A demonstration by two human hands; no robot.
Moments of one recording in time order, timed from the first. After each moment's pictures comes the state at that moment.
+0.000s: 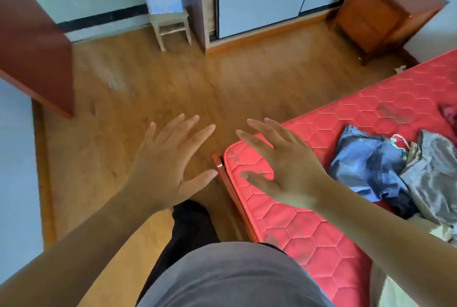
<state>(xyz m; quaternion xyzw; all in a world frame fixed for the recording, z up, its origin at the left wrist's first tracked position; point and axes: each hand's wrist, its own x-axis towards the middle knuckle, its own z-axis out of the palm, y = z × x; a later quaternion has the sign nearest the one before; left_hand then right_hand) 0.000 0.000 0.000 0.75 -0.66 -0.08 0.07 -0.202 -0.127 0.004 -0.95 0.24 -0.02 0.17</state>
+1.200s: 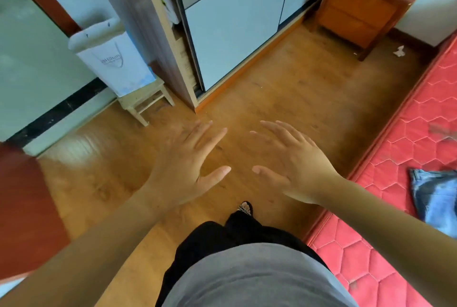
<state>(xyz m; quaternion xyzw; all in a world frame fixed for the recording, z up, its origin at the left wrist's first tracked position) 0.375 -0.451 -0.021 0.61 -0.78 -0.12 0.03 0.135 -0.494 -0.028 -0.87 0.44 -0.04 0.22</state>
